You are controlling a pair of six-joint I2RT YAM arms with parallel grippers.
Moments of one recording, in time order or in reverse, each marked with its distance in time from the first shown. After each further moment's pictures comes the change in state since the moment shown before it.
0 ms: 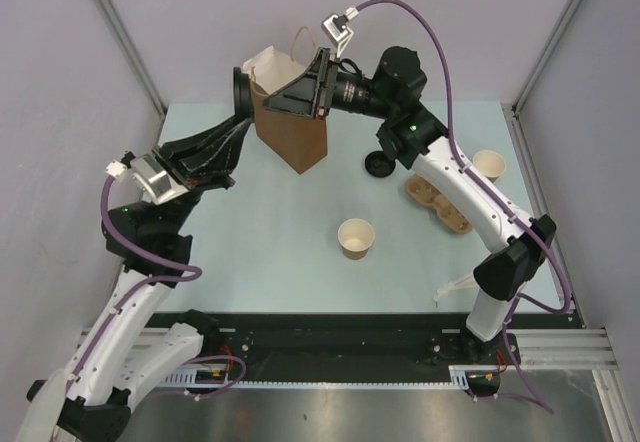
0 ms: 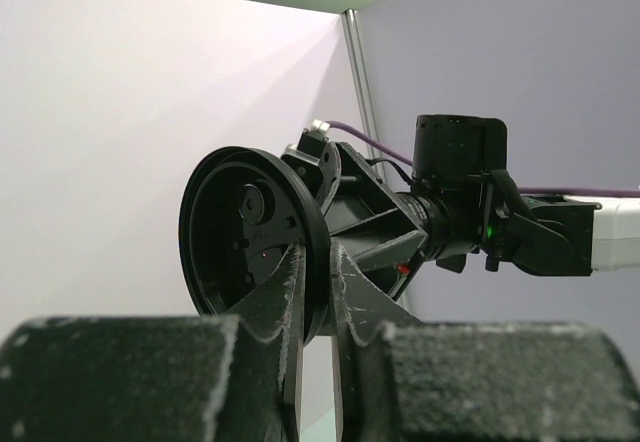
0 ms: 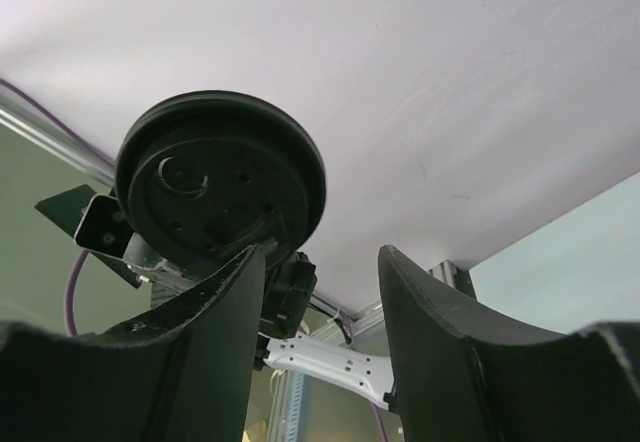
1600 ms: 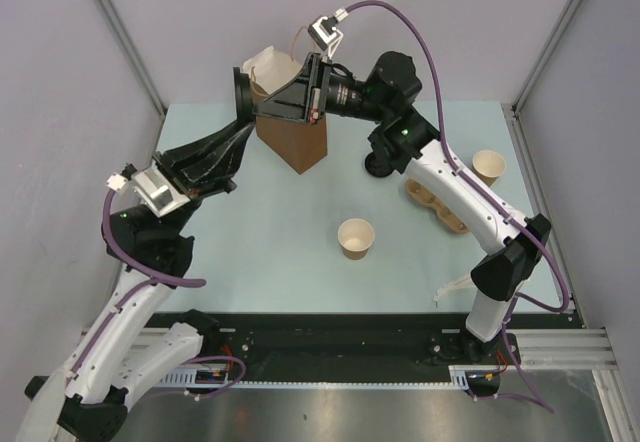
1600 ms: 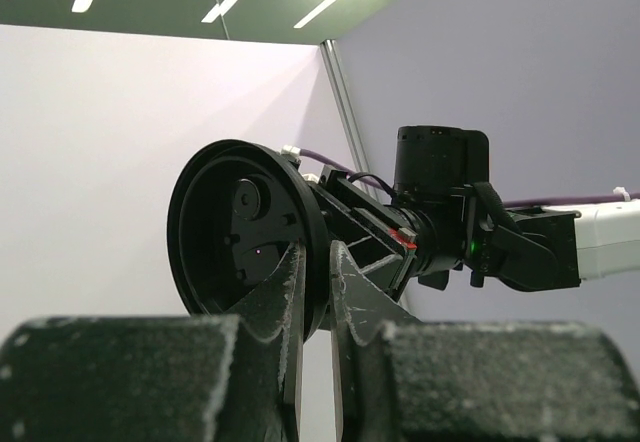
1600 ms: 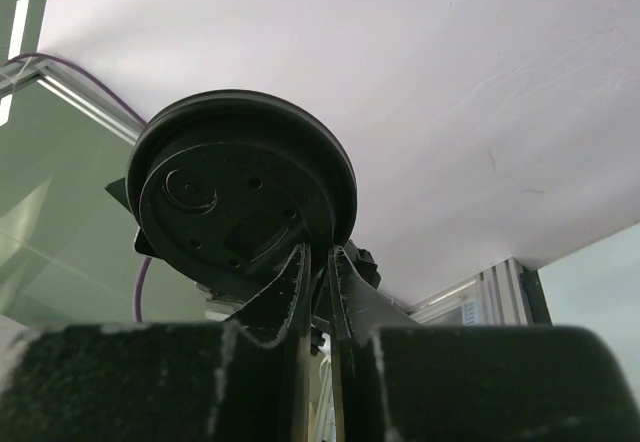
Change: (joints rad) left arm -0.040 0.014 -0.010 0.074 0.037 0.053; right arm 0.051 0.013 0.013 0.095 -0.032 0.126
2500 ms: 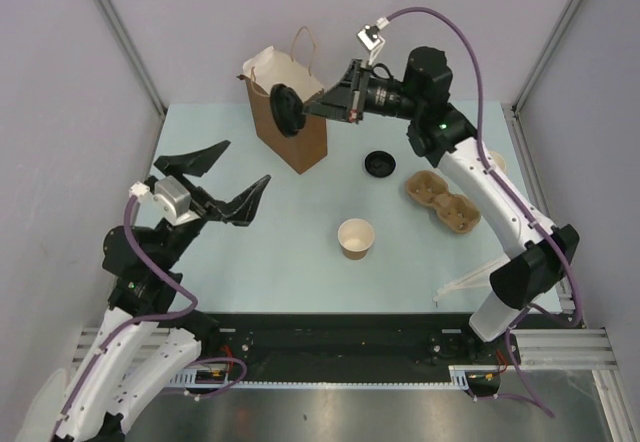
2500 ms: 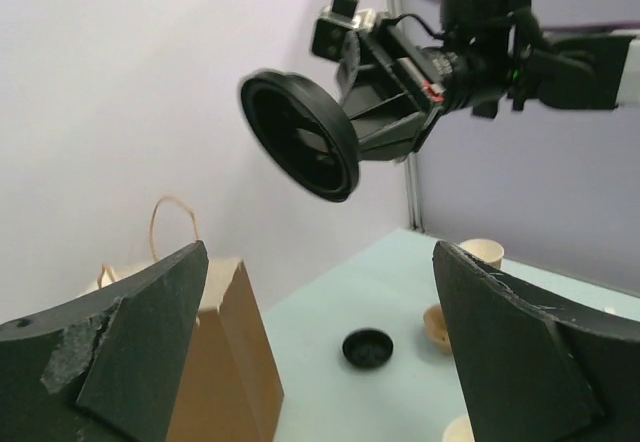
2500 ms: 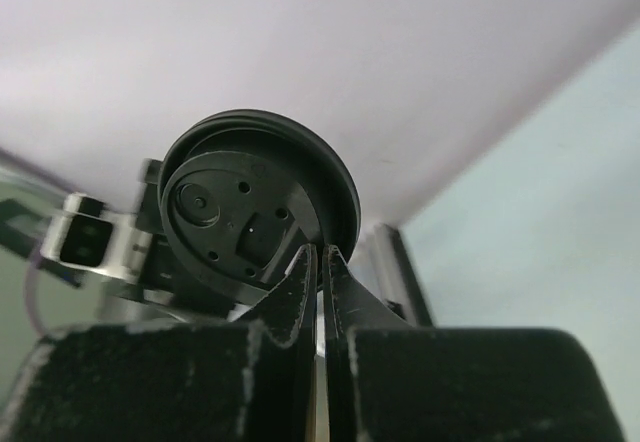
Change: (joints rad) left arm -0.004 -0.217 -0.107 -0.468 -0.114 0.085; right arm -0.178 -0.100 -0.152 -0.195 -0.029 -0.203
